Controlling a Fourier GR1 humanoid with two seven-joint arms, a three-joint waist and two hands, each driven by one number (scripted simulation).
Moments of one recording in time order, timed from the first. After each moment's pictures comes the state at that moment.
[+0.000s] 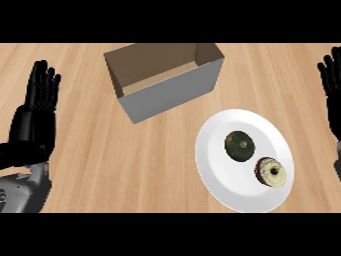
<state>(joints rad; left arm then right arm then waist) -0.21 0.33 -0.15 -1.64 0.19 0.39 -0.10 -0.31 -0.53 0.09 -1.40 -0.40 -0.26 -0.17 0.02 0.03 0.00</state>
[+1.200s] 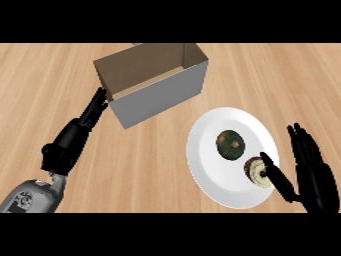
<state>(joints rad) -0.20 0.40 -0.35 -1.55 0.15 0.15 0.04 0.00 -0.64 0.57 -1.49 0.60 -0.74 0.33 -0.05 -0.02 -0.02</state>
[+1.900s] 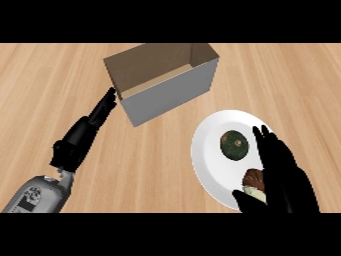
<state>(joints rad) -0.23 0.36 -0.36 -1.52 0.14 0.11 0.04 -0.11 -0.53 0.70 -2.01 0.79 -0.15 1.06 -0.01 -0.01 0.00</state>
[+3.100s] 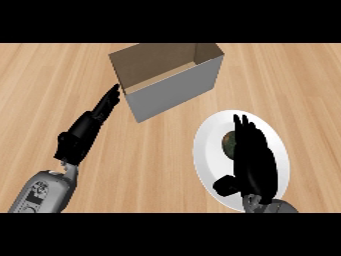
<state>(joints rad) -0.24 0.25 -0.25 -1.50 0.04 -0.01 0.07 -0.16 -0.18 0.55 -1.73 0.98 0.01 1.00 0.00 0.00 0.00</state>
